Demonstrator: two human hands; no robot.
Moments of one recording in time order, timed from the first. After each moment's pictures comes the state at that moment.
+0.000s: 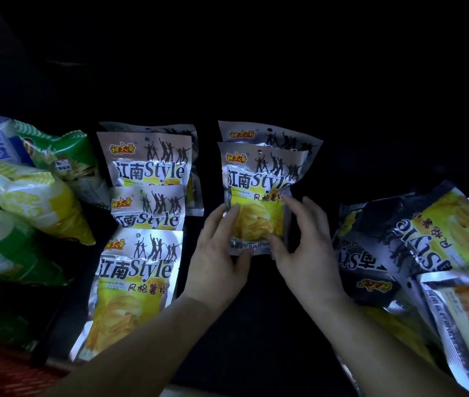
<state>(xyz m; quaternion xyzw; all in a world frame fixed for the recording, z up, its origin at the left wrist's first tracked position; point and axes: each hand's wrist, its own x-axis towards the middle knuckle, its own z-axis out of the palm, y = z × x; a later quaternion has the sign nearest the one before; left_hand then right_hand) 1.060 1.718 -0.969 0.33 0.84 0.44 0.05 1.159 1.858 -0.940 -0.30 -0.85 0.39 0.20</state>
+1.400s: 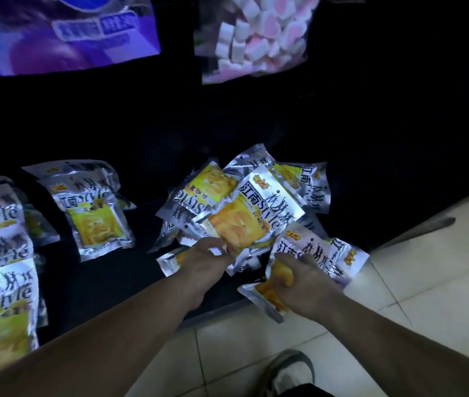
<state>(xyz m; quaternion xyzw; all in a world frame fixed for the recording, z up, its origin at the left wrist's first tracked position) 1.301 1.837 -0.839 0.17 0.77 0.38 0.49 1.496 1.904 -0.797 -0.52 -0.78 0.30 -0.17</state>
